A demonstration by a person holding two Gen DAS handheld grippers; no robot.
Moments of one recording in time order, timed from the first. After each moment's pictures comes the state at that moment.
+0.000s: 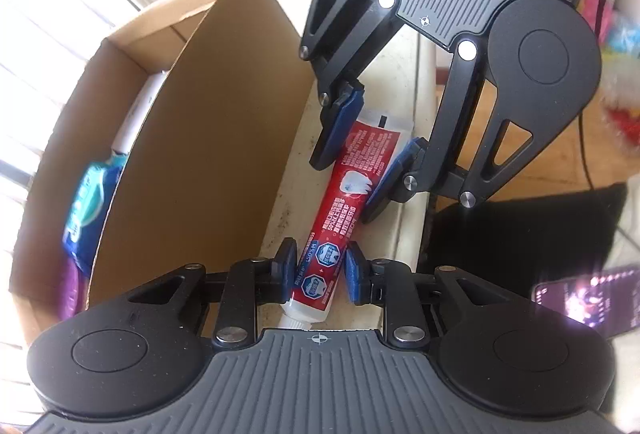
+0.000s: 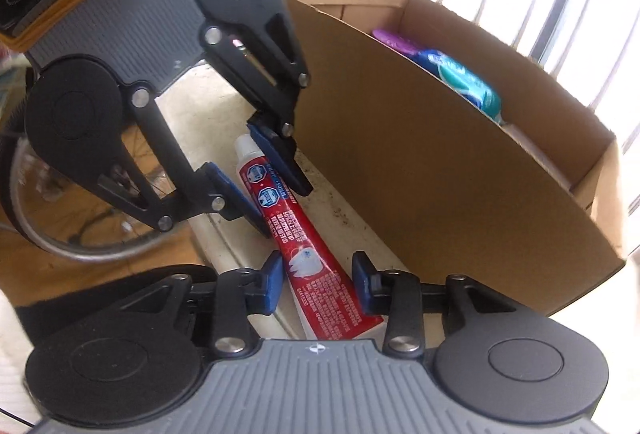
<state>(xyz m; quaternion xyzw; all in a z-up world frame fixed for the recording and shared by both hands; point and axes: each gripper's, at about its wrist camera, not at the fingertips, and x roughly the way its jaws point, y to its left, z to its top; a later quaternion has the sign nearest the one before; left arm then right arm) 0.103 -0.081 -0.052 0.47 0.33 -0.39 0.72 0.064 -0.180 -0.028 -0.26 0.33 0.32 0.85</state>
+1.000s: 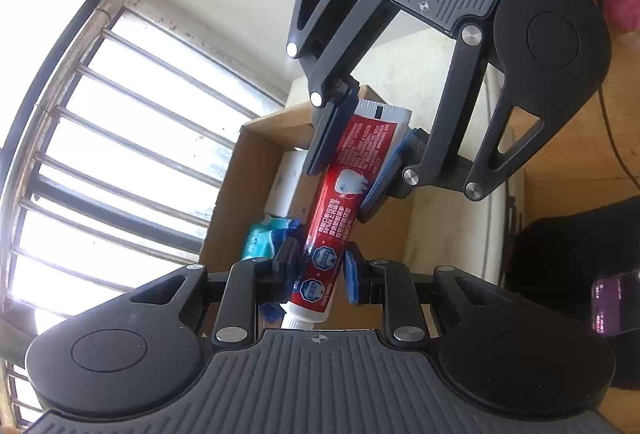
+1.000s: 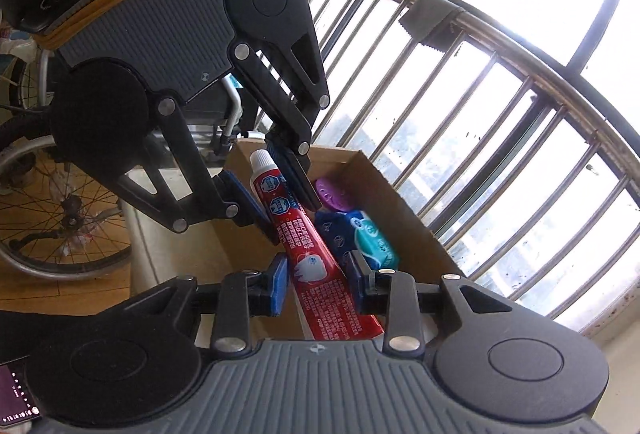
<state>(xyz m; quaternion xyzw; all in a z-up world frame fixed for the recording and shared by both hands) 0.069 -0.074 0.060 0.53 0.21 -0.31 0.77 0.046 -0.175 0.088 -0.33 0.18 0.28 0.88</state>
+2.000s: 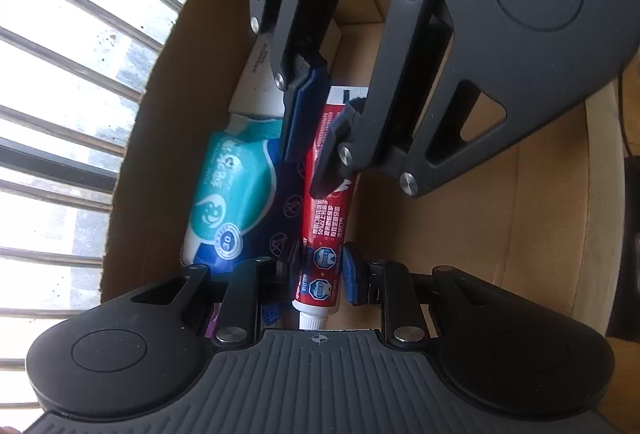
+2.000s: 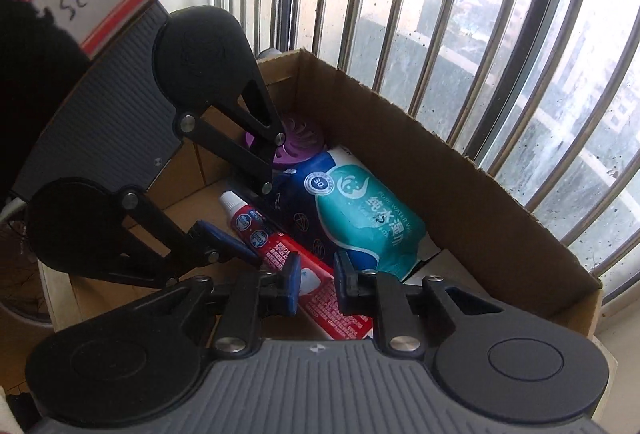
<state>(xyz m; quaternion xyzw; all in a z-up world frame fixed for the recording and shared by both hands) 0.242 -0.070 -0.018 0.51 0.39 -0.37 0.67 0.252 -0.167 0.032 -0.20 0.40 0.30 0.84</state>
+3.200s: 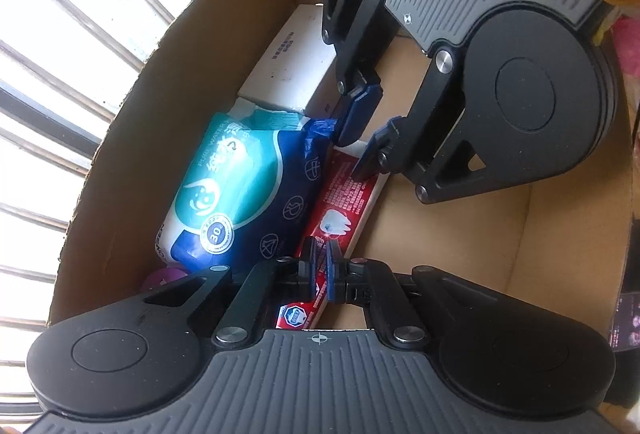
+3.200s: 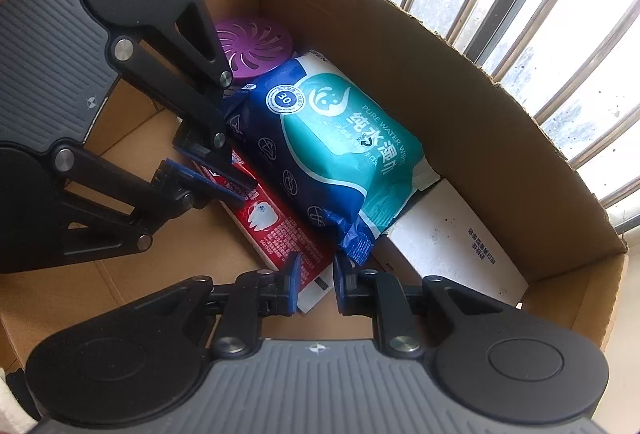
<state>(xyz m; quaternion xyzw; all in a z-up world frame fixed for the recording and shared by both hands) 0.216 -0.073 -0.009 0.42 0.42 -0.36 0.72 0.249 -0.154 0.011 -0.23 0.50 0.25 0.80</state>
